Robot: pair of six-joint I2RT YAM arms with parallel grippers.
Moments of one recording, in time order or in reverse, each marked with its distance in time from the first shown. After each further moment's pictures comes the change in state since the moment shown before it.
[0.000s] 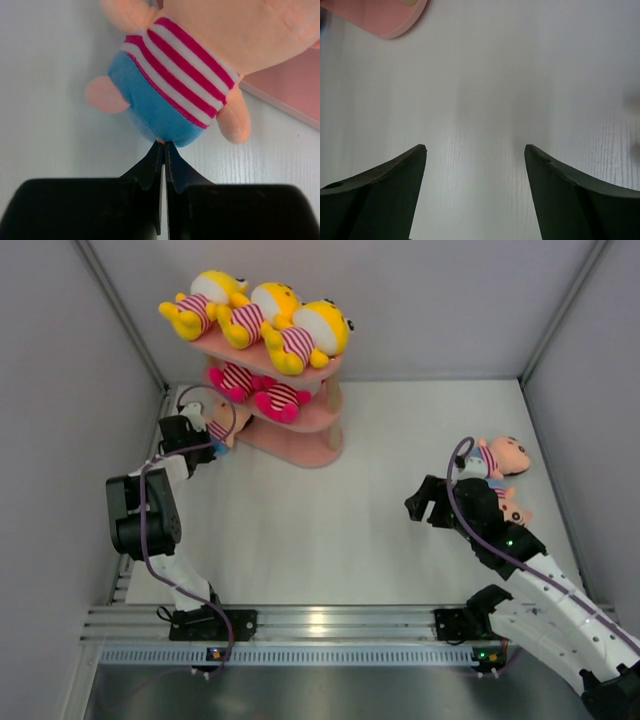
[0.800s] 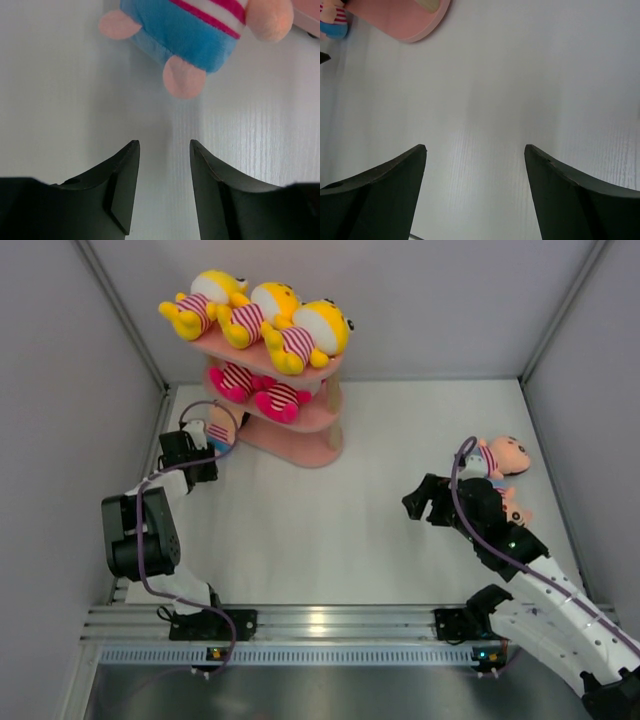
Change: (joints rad) left arm 0.003 -0.171 -0.167 -0.105 -0.074 0.077; right arm 0.000 -0.016 0.001 0.040 -0.050 -0.004
